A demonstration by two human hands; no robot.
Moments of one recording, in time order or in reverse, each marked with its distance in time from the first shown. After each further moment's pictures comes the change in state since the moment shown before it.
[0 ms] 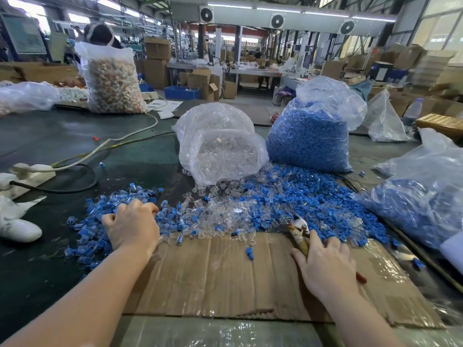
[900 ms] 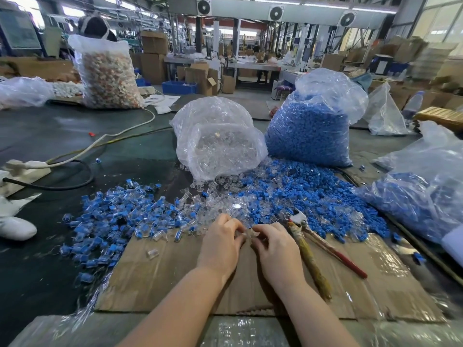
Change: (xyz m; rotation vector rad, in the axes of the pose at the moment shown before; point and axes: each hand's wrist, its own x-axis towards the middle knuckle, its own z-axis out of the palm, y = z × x) left_hand -0.075 0.106 0.020 -0.656 -0.241 0.427; right_hand -0.003 -0.062 0.015 0.673 0.204 -0.360
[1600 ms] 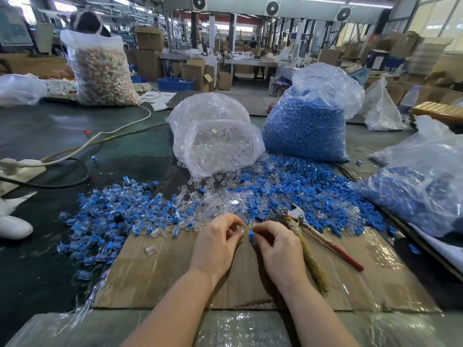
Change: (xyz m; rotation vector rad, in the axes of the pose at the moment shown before) left_hand -0.012 -0.002 -0.008 -0.126 0.043 0.037; right_hand -0.008 0.002 -0.006 0.226 0.063 0.069
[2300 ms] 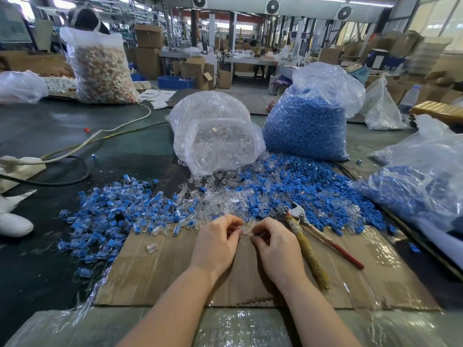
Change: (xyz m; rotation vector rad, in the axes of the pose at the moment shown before) left_hand 0.002 -0.004 0.000 -0.062 -0.034 -0.069; right_hand 0.002 -0.002 0.002 -0.119 -0.056 -0.032
